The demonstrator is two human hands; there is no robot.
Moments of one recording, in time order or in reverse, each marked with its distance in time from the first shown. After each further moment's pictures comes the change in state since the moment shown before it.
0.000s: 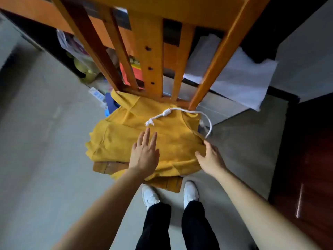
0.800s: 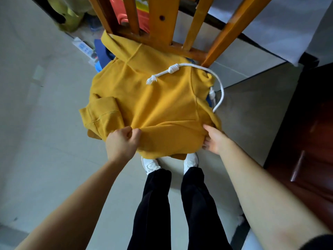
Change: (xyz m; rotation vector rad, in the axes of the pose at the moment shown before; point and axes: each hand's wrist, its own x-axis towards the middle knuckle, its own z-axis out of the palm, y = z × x) left_hand -0.045 -0.080 0.056 -0.524 0.265 -0.314; right_hand 0.036 0.032 0.070 0.911 -0.163 0.691
